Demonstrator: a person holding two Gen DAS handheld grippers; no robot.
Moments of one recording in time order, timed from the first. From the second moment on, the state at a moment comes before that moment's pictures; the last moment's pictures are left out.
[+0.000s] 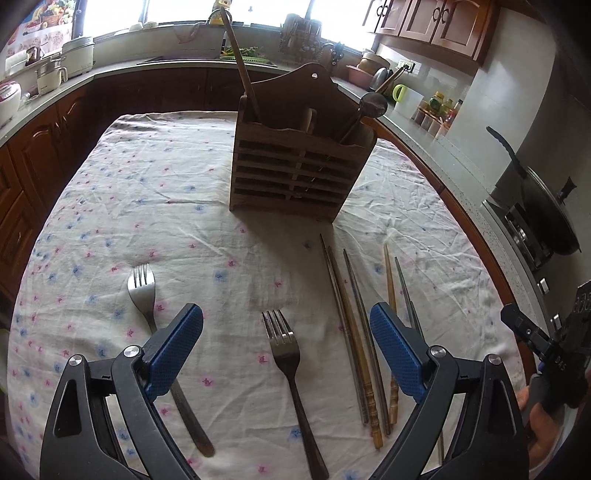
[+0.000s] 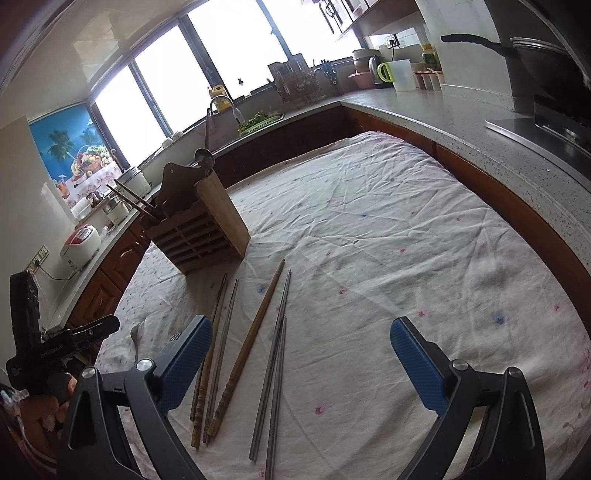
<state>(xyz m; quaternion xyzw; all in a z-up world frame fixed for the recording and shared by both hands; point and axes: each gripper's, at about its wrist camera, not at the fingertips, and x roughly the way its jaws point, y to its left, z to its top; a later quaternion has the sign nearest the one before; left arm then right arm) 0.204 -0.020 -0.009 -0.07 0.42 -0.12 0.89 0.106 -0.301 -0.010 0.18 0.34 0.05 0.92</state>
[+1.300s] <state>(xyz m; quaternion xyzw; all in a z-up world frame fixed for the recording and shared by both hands) 0.326 -0.078 -0.073 0.03 0.51 -0.18 0.84 0.243 -0.267 -0.067 0.13 0.45 0.08 0.88</state>
